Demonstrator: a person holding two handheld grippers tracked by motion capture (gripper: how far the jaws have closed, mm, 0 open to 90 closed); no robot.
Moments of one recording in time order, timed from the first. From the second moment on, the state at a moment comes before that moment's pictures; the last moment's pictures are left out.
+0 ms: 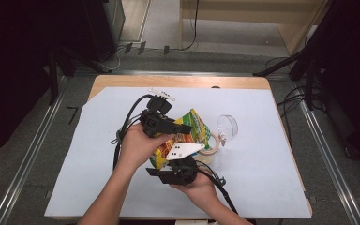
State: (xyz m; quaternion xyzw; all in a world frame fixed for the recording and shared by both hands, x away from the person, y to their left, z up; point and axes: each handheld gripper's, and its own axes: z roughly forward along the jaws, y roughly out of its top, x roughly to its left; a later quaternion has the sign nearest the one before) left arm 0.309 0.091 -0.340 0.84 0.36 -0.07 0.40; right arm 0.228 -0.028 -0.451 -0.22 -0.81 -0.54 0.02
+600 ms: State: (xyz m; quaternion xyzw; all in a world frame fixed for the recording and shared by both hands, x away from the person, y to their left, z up) left arm 0.329 0.093 -0.337 0.84 0.37 -0.09 0.39; right arm 0.243 -0.023 -0.447 -0.23 -0.81 -0.54 0.04
